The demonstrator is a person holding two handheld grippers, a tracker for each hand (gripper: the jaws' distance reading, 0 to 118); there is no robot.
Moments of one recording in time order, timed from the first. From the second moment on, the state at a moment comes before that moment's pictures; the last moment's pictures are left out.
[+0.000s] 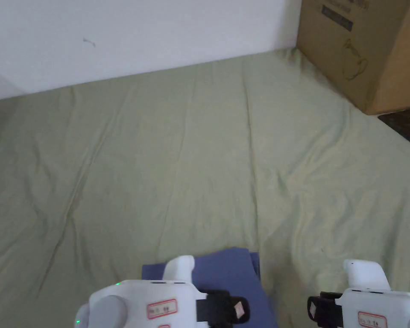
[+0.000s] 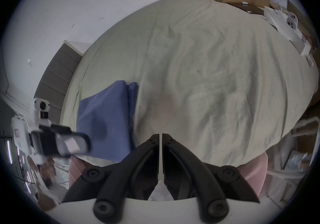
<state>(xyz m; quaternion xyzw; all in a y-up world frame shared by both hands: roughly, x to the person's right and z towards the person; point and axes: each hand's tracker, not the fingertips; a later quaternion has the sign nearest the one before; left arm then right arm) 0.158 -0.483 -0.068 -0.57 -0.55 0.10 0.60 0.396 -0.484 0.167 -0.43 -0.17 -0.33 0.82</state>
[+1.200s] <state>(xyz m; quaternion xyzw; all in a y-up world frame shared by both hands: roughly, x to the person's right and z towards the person) 0.058 -0.599 -0.152 -0.63 -0.47 0.31 0.53 0.310 -0.500 0.025 -0.51 -0.10 -0.18 0.84</state>
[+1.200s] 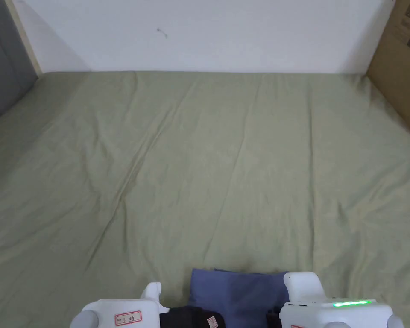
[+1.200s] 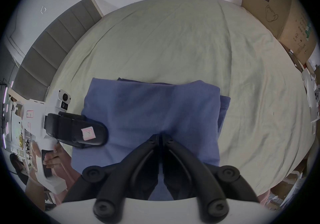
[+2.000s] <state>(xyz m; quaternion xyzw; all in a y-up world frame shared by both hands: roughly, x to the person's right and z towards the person) -0.191 -0.487 -0.382 -0.53 -0.01 -0.34 0.78 0.291 -0.482 -0.006 -0.51 -0.10 -0.14 0.84</state>
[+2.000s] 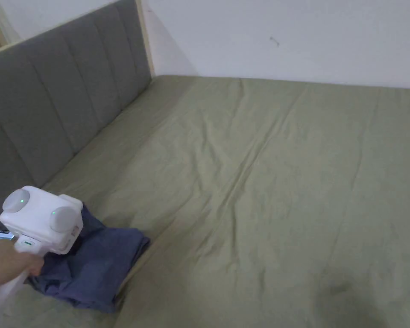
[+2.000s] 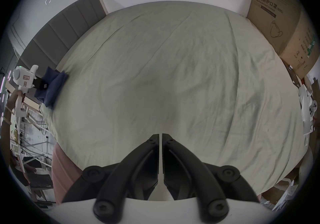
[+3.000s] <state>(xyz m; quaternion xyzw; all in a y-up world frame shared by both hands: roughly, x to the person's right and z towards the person) -0.006 -0.328 -0.123 -0.30 -0.17 -0.07 0.94 0.315 -0.422 0.056 -0.38 -0.14 -0.17 0.90</state>
